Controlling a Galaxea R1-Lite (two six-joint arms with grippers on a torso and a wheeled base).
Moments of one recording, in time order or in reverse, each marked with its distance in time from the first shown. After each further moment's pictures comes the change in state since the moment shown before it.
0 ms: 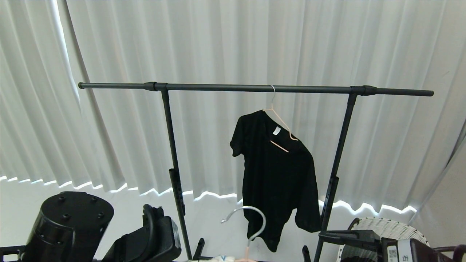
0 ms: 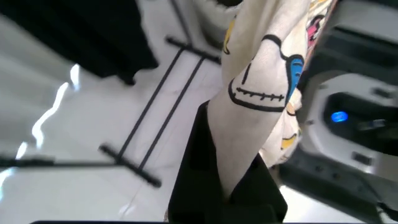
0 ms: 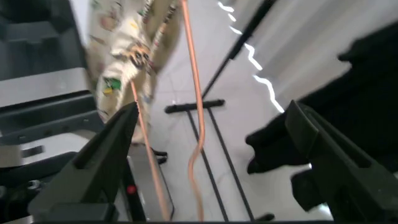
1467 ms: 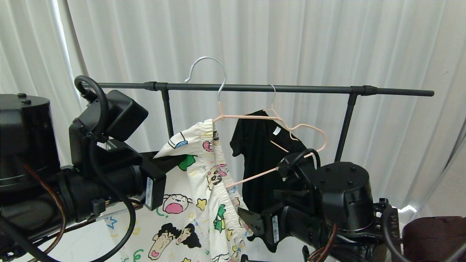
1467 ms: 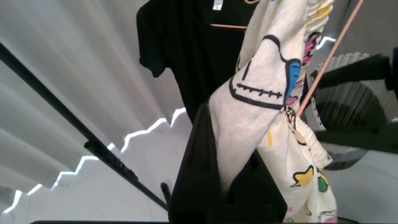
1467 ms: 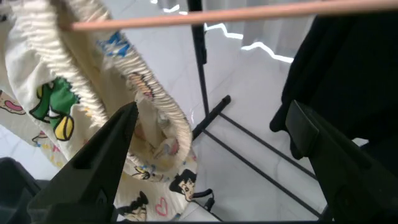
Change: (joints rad) left arm 0.108 -0.007 -0.289 -0.161 0.282 -0.168; right arm -0.126 0.521 -0.361 -0.145 -0.171 0.519
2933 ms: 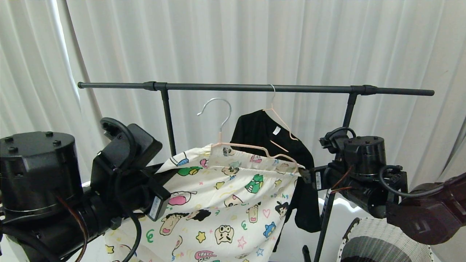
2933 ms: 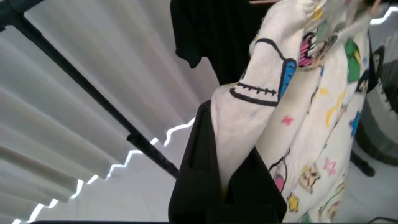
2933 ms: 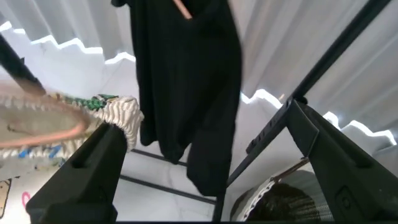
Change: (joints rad) left arm 0.033 0.051 0.194 -0.242 0.108 0.190; right arm -0.429 0.050 0.006 -0.052 -0.173 -0.231
